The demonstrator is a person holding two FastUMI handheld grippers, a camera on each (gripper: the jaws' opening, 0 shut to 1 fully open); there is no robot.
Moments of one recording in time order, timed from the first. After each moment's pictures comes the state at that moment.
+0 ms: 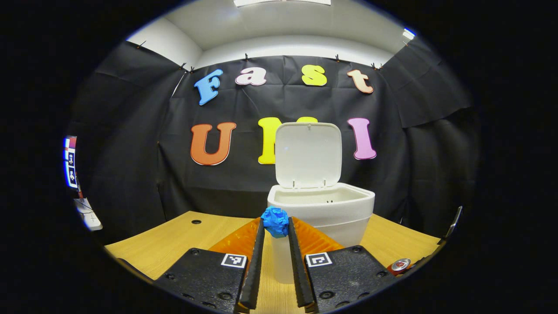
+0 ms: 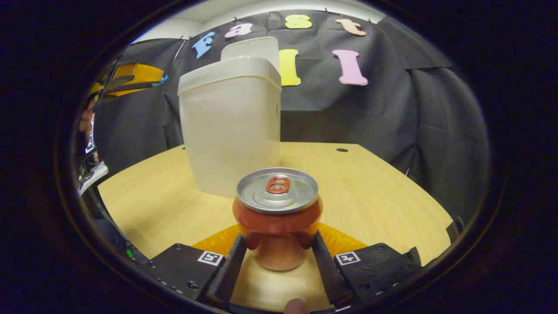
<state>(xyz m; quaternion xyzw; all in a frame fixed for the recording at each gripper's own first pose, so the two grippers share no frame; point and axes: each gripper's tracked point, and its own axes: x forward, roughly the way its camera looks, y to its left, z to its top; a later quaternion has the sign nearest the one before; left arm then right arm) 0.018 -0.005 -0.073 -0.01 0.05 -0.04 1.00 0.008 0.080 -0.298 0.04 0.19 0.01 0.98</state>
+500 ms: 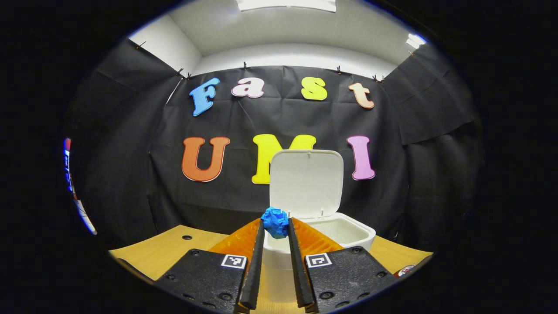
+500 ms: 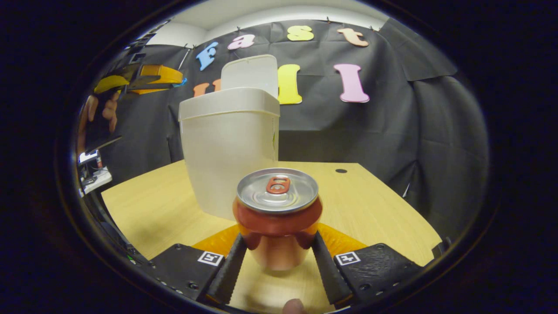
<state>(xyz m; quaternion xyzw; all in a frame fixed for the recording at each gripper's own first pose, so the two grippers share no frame) 0.070 -0.018 -0.031 -0.02 0.02 -0.06 1.00 0.021 0.072 -0.252 0.03 0.14 0.03 0.99</state>
